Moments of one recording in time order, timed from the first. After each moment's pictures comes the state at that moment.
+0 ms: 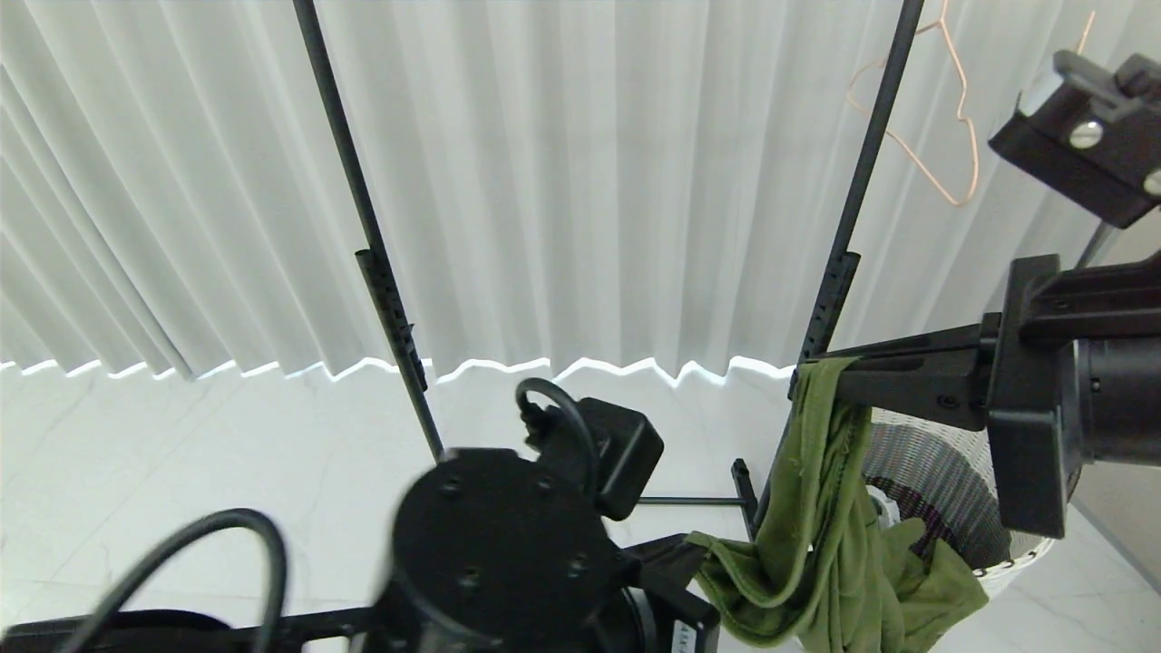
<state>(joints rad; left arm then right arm) -1.12 1.61 -0.77 -0.40 0.27 -0.33 1.04 1.34 -1.28 0.34 -0.12 -0.06</state>
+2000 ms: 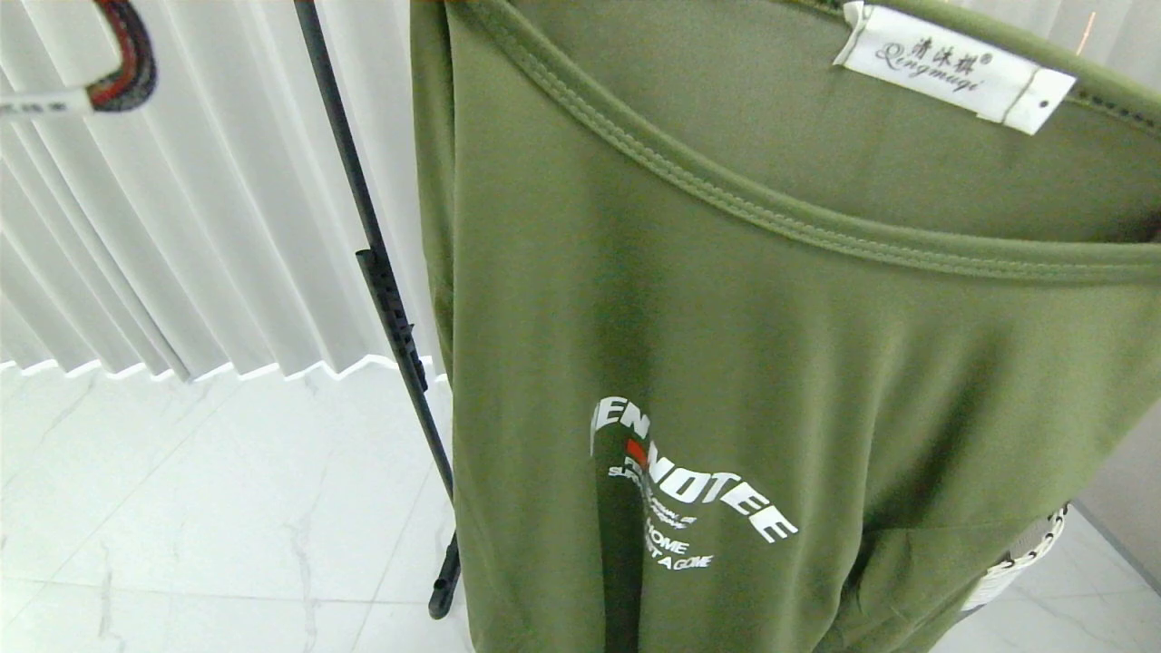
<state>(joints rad) -1.09 1.37 -1.62 0.22 0.55 0.17 1.22 1.05 -1.36 0.44 -0.42 -0.24</state>
